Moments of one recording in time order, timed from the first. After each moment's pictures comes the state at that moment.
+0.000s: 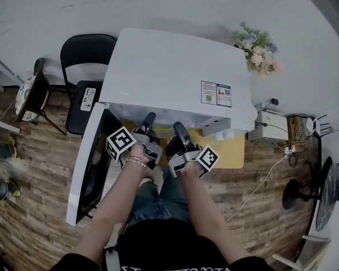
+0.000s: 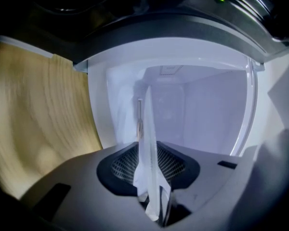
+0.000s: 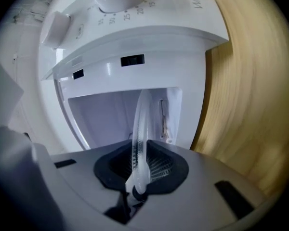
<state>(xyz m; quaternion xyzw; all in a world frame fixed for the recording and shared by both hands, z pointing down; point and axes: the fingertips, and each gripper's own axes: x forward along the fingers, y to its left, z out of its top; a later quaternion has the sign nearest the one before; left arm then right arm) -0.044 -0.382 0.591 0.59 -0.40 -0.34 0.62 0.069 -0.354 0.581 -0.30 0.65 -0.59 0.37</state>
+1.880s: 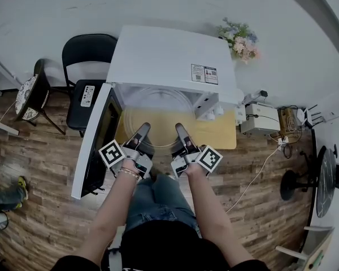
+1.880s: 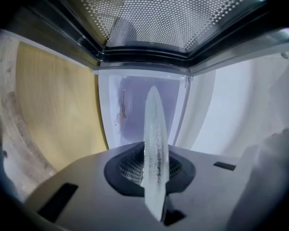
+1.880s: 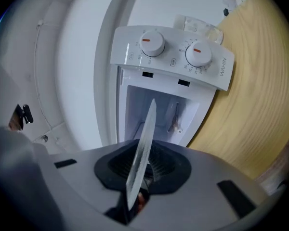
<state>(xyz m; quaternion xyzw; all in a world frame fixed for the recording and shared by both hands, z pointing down) -0.047 -0.257 0.539 0.63 -0.30 -0.37 0.61 0.081 -0.261 0.528 -0.34 0.74 -0.49 0.30</state>
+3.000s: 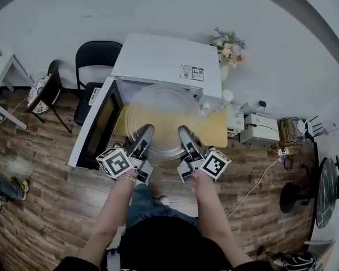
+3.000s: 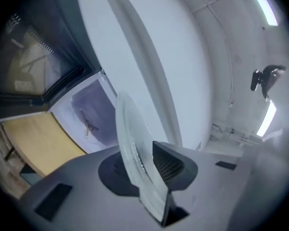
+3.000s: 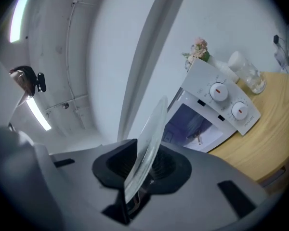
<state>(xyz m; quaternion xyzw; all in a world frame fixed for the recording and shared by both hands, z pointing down) -0.003 -0.168 0.427 0.81 -0.37 -0.28 0.36 0.114 -0.176 0.426 -0.29 0.86 -0.36 0.22</state>
